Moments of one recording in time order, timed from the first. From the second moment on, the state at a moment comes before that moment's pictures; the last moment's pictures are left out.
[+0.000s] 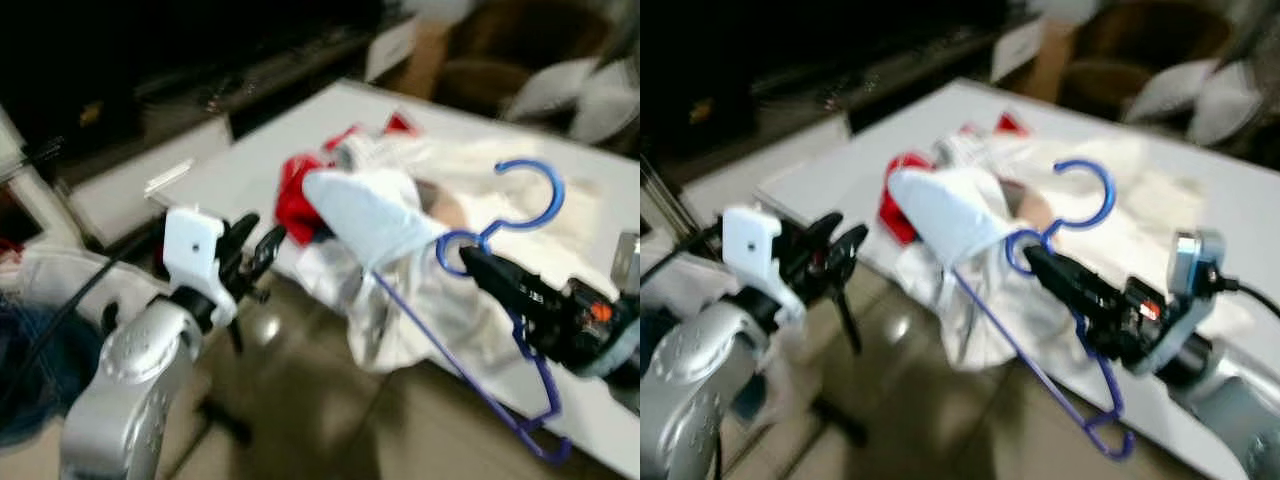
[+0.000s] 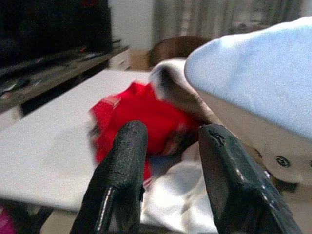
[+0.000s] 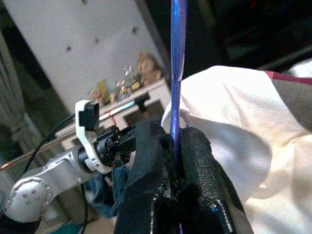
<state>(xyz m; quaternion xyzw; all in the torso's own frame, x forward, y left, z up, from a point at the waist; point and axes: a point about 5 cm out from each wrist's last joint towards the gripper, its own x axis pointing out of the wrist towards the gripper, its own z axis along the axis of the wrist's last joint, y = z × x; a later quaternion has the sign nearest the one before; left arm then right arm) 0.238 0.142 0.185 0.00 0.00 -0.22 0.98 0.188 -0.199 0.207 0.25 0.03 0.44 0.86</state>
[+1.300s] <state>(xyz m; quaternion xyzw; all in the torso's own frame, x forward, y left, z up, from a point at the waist) 0.236 0.141 0.186 0.00 -0.01 -0.22 0.98 0.201 -0.171 0.180 0.22 0.08 0.47 0.85</state>
